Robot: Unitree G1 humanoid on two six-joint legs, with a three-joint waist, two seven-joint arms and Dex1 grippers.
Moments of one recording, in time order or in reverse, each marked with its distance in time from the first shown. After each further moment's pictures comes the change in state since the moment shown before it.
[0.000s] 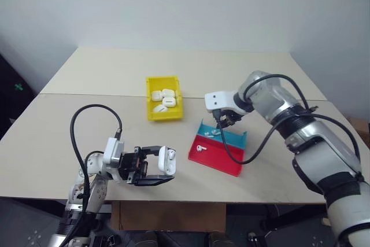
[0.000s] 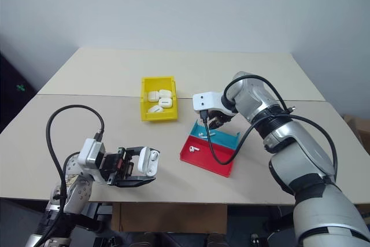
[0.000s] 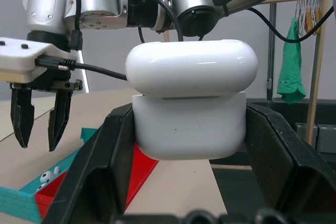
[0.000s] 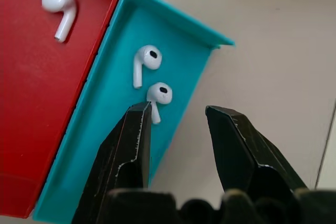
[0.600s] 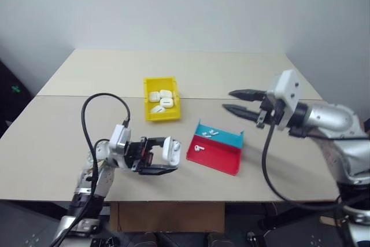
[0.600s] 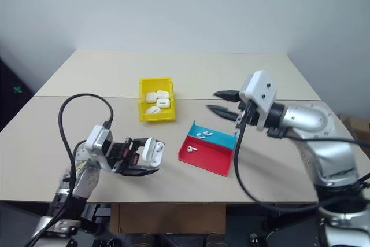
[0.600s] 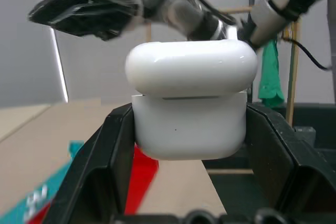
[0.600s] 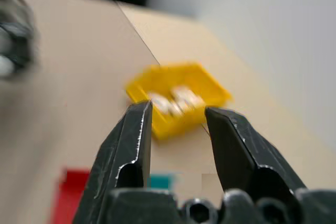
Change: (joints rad) left arm -0.108 0.033 -0.018 0.111 -0.006 0.038 -0.077; right arm 0.642 -0.377 -0.584 -1.016 0.603 0.303 -0.463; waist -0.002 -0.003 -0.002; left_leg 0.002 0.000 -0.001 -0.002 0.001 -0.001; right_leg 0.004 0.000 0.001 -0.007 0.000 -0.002
